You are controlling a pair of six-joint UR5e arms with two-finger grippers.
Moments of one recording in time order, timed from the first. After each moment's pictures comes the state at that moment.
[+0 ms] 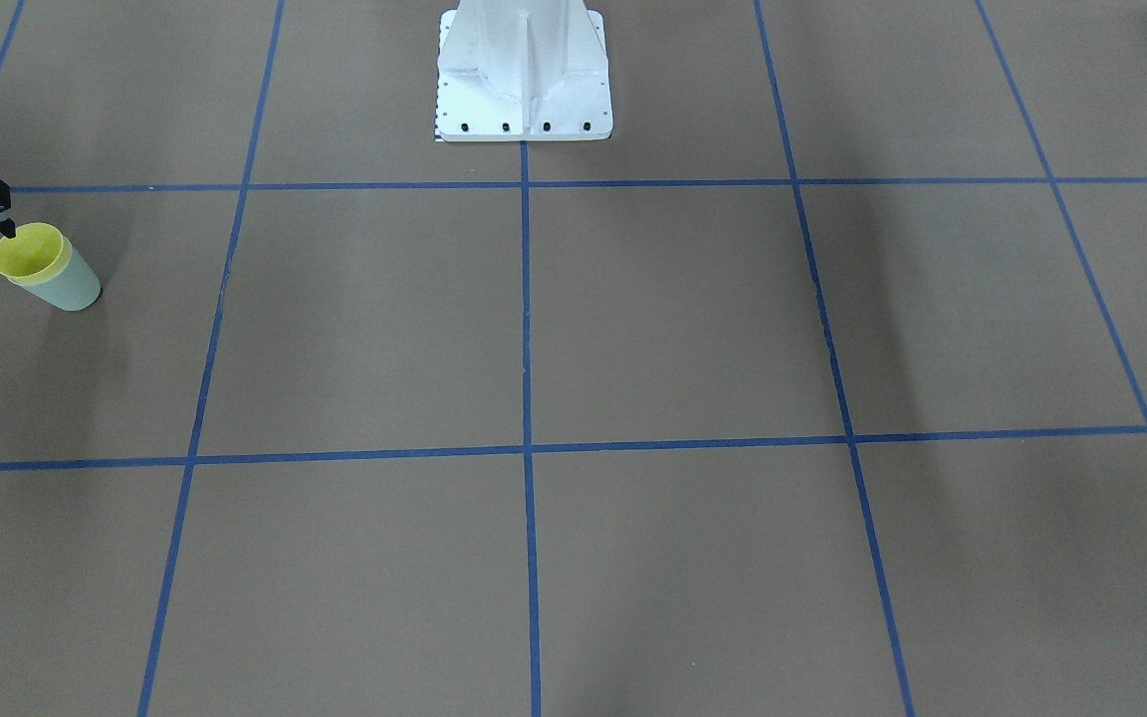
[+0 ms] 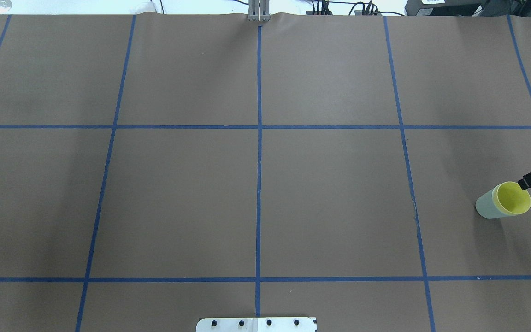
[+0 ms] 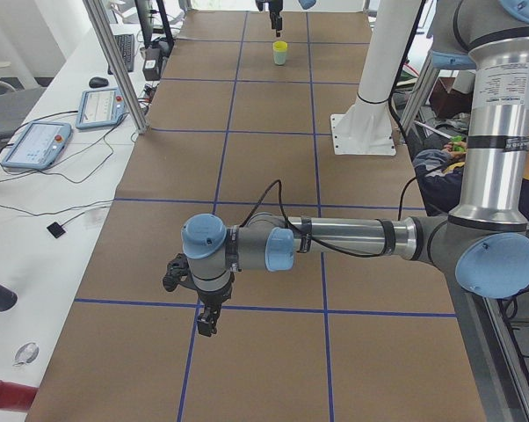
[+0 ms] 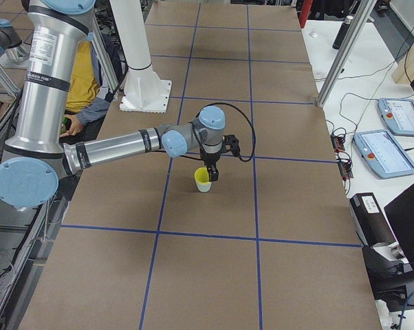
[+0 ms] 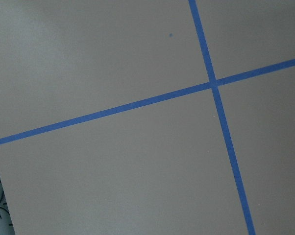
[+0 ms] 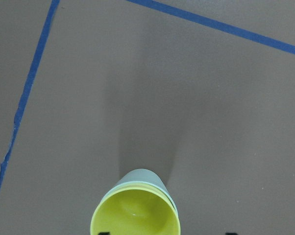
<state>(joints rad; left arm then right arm) -1.61 -1.59 -1.57 -1.55 -2.23 0.29 1.12 -1.79 2.00 -1.37 2.25 0.32</state>
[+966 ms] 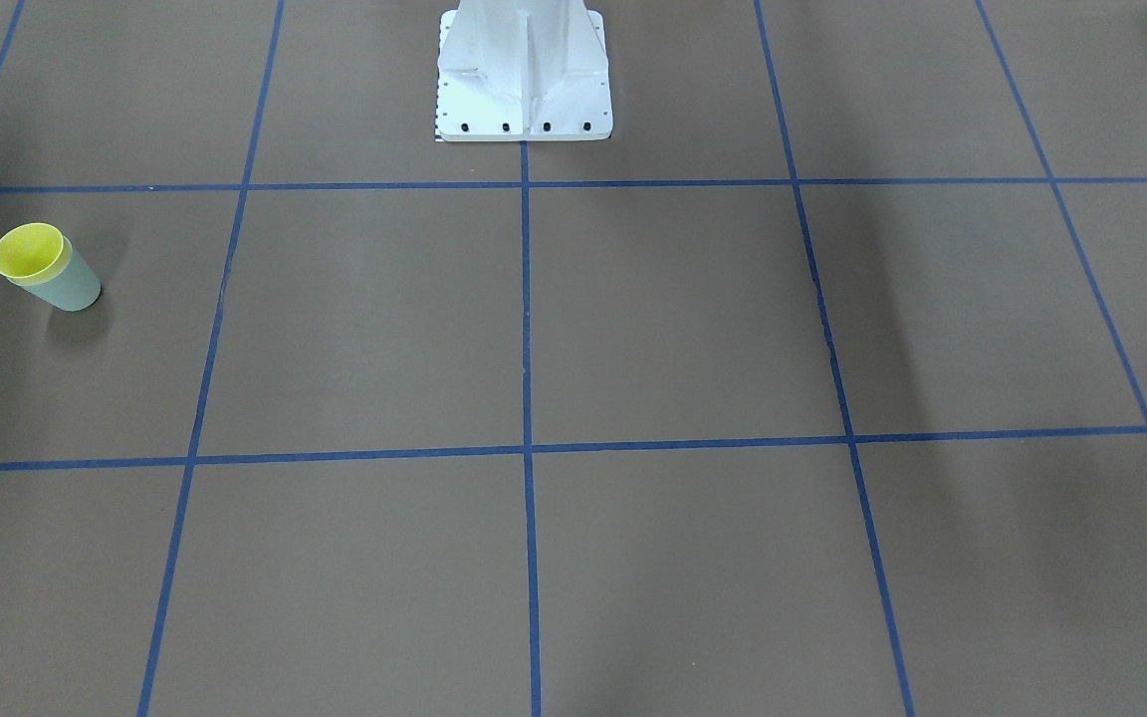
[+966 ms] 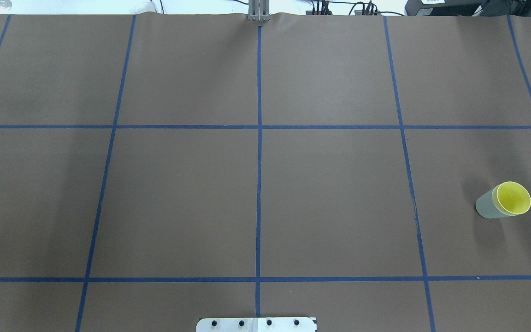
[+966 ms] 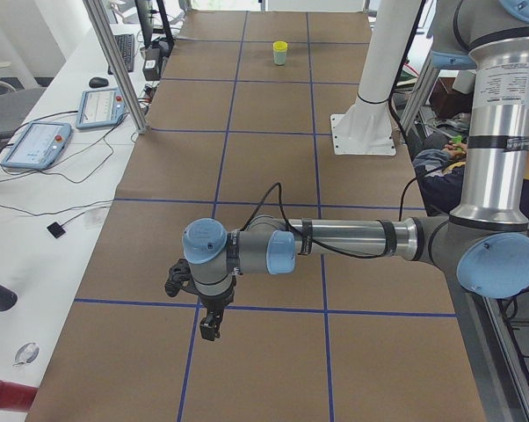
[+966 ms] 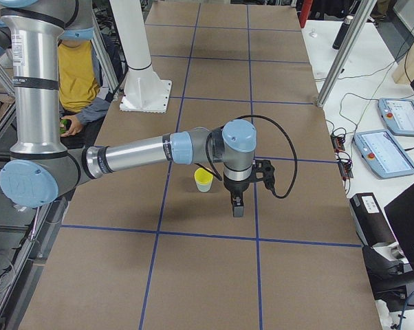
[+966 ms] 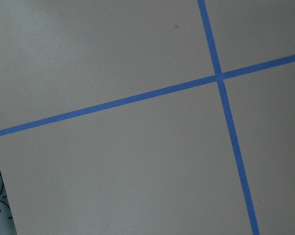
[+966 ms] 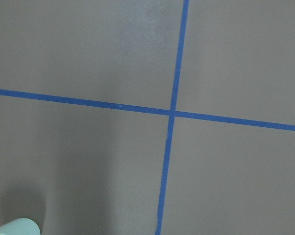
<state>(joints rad) -1.61 -1.58 -1.56 -1.53 -2.23 0.28 1.58 -1.60 1.85 -1.78 2.26 -0.06</state>
